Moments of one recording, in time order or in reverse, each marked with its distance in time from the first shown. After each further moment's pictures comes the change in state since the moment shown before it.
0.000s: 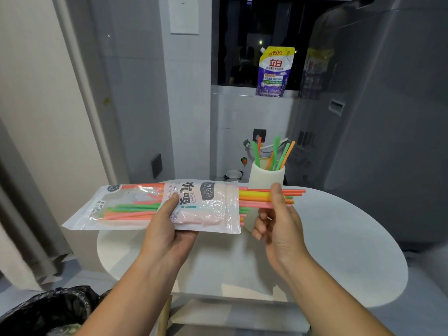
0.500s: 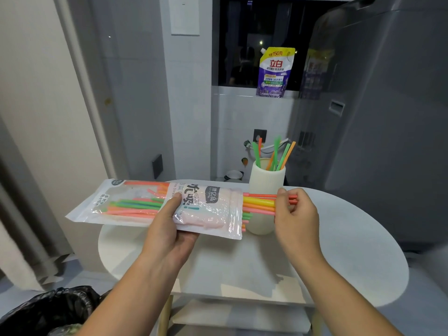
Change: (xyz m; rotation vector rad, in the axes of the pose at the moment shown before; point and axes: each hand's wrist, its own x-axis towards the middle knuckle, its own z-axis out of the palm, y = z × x) left_hand 0.002 -0.001 -0.002 0.082 -0.028 0.019; right_hand 0.010 -0.009 -0.020 -0.729 0.220 -0.381
